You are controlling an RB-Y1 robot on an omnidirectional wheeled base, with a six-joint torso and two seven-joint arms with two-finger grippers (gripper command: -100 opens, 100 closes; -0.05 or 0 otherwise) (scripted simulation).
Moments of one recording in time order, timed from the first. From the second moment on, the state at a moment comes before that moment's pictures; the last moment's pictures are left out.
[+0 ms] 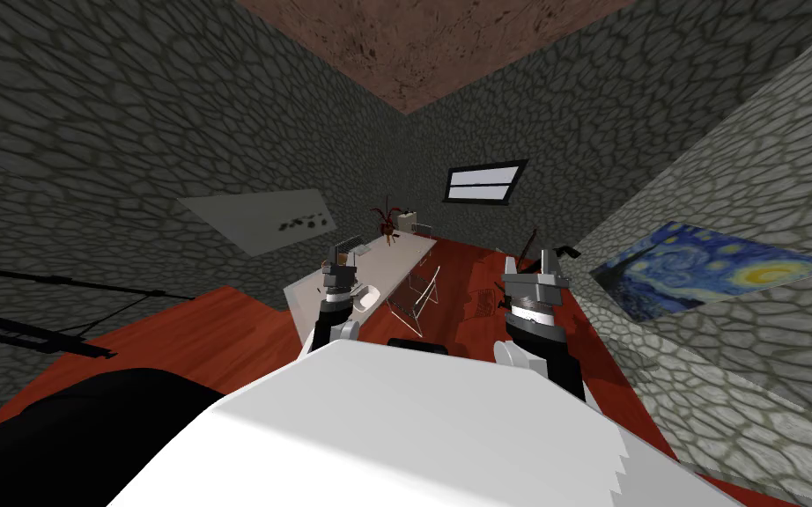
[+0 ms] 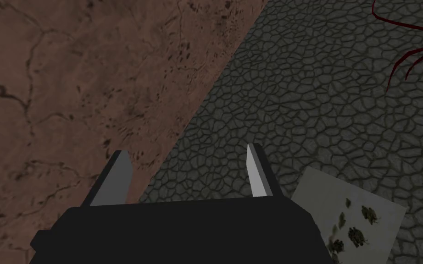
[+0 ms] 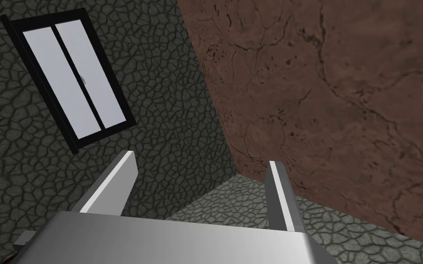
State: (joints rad) left arm 0.52 0.02 -0.01 -2.21 0.00 -0.58 0.10; right arm 0.55 -0.02 -0.01 -2.27 -0.07 -0.50 -0.17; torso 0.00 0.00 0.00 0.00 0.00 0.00
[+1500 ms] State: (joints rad) left arm 0.57 0.19 0.04 -1.86 -0.10 -0.60 0.31; right arm 0.55 -0.02 -0.01 -2.27 -0.07 -0.50 -0.17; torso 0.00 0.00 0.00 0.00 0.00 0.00
